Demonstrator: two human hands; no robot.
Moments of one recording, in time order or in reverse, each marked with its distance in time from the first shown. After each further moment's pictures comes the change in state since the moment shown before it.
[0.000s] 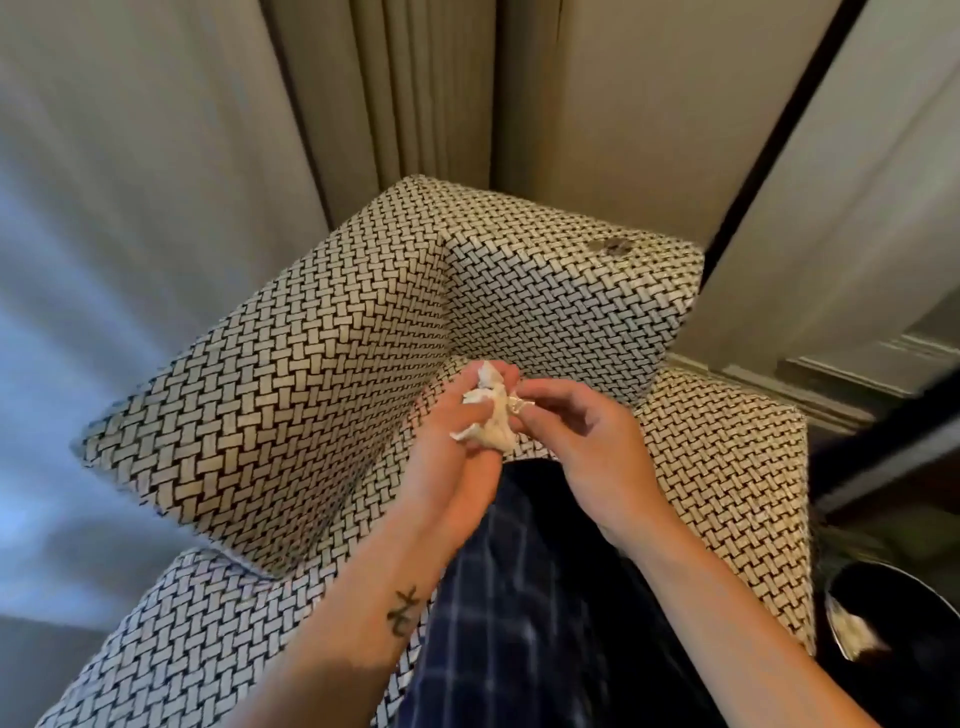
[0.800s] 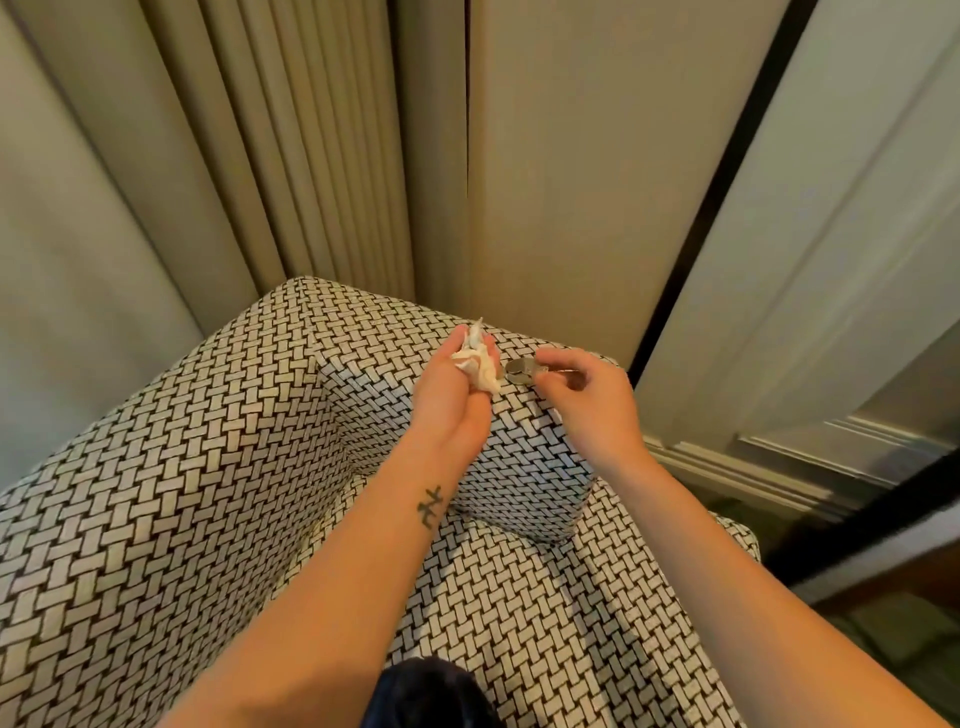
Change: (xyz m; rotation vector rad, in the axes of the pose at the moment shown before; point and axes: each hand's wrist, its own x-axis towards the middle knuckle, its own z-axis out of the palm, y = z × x) left_hand 0.246 -0.006 0.146 -0.210 0.197 -0.035; right_hand 0.240 -0.014 -0.141 -0.356 0.231 -0.166
